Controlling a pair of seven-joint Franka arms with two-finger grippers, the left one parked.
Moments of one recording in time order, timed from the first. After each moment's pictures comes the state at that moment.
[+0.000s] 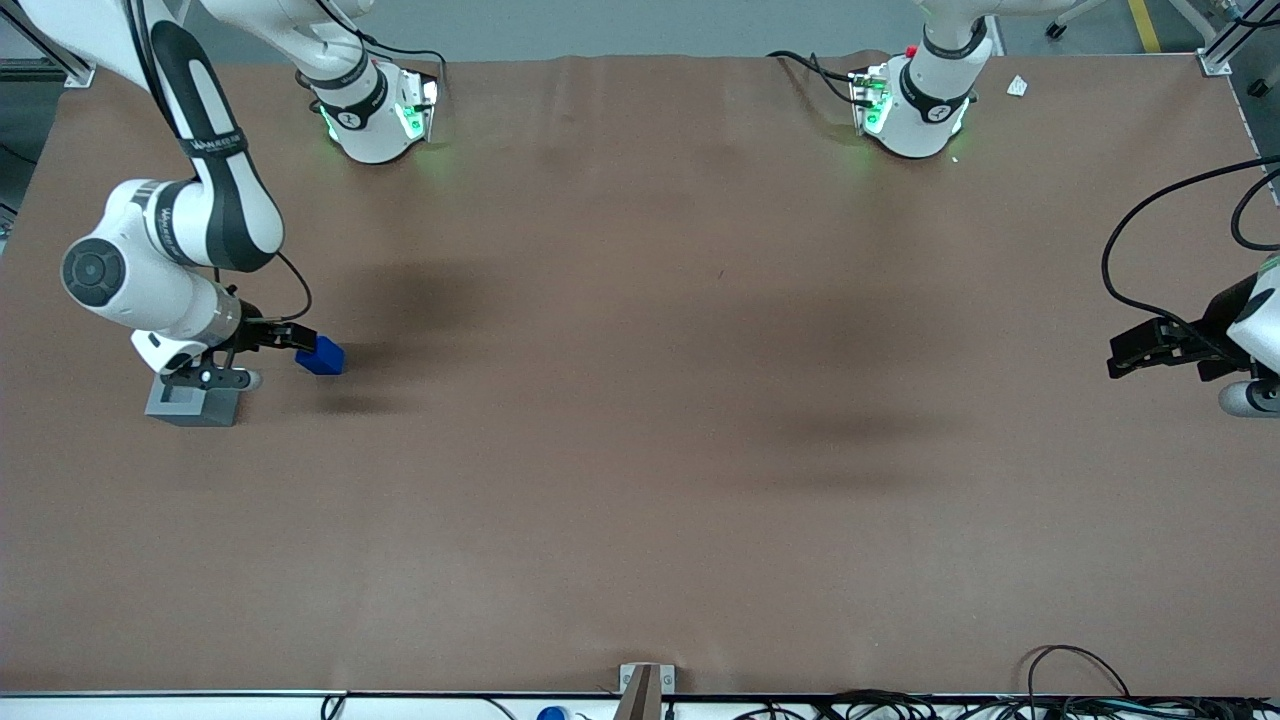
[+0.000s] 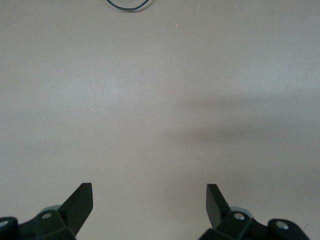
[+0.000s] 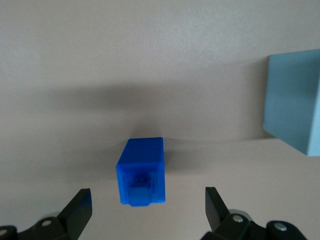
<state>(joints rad) 0.08 0.20 -0.16 -2.27 0.03 2.32 -0.05</state>
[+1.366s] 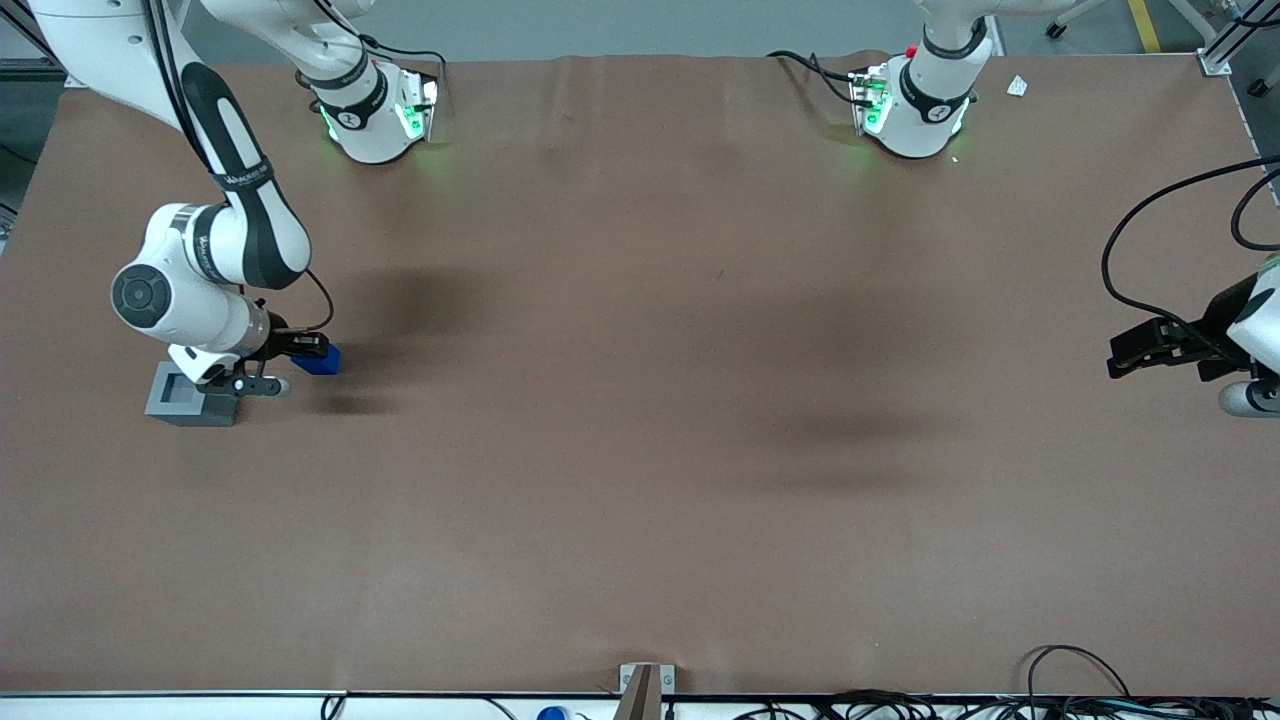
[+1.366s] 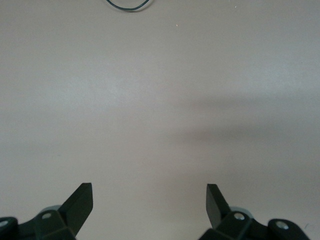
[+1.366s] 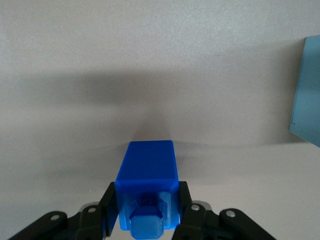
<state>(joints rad) 0.09 0.27 -0.15 -2.28 0.04 2.37 -0.05</state>
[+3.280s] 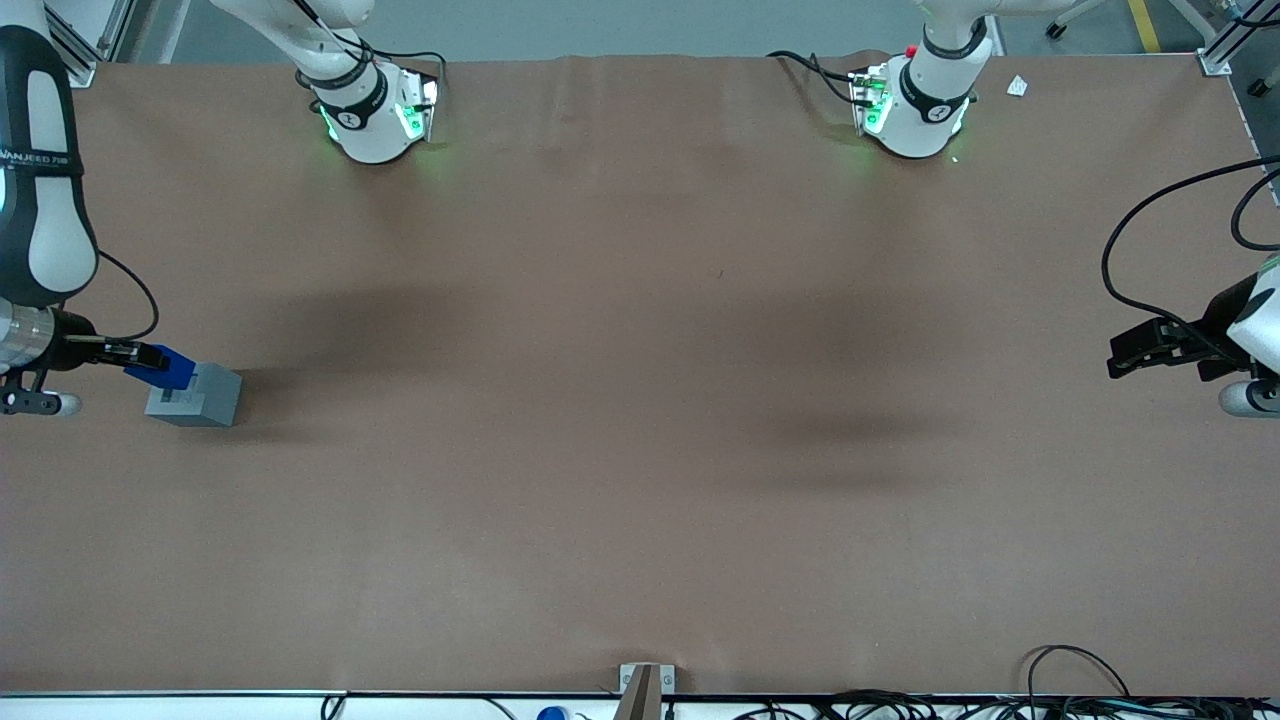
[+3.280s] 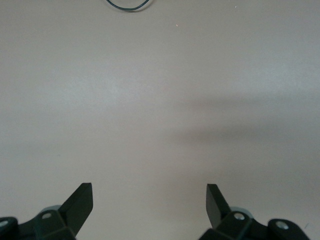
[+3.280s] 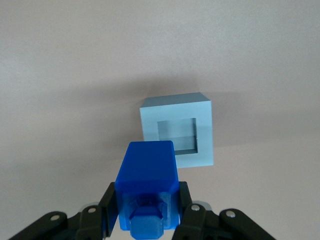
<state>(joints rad) -0.18 0.29 -0.17 -1.86 0.03 2.00 -0.26</state>
